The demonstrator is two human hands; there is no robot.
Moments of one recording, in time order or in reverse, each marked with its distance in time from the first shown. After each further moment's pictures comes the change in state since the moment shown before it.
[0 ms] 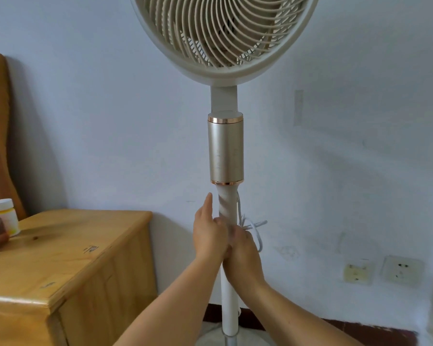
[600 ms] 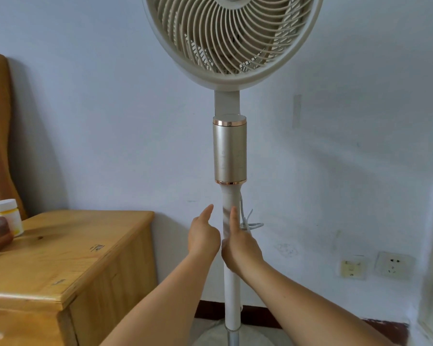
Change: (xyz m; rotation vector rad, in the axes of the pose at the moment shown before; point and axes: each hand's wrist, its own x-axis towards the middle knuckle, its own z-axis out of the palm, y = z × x) left_hand -0.002 -0.003 -0.032 0.123 -0.090 -0.104; right_hand 0.004 -0.028 -0.006 -0.418 -0.209 0.065
